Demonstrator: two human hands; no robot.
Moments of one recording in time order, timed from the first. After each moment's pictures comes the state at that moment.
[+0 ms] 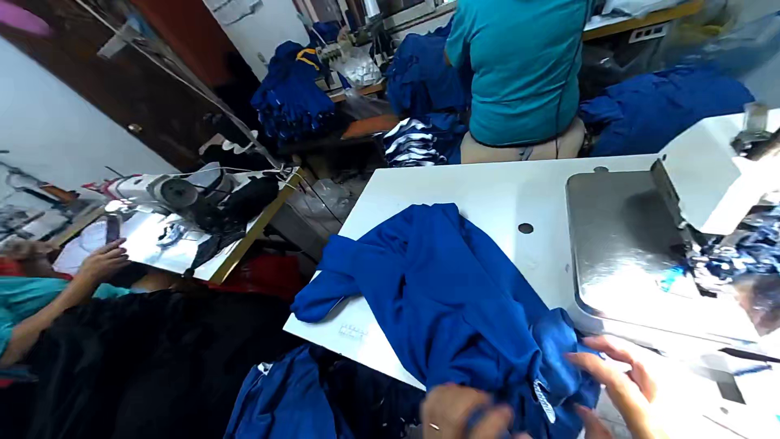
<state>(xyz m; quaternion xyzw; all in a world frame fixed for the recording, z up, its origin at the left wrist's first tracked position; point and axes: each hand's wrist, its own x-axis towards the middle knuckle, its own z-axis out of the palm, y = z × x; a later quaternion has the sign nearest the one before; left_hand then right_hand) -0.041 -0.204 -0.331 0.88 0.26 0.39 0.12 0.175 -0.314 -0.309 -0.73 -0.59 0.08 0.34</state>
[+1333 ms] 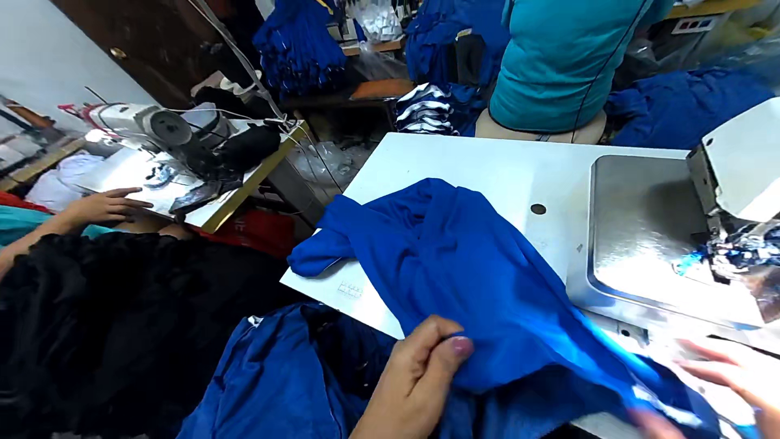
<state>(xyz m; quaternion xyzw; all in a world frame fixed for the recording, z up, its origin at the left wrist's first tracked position) -0.058 -0.149 -0.248 0.73 0.18 0.32 0.57 0.191 -0.365 -0.282 -0.70 -0.56 0.06 0.43</state>
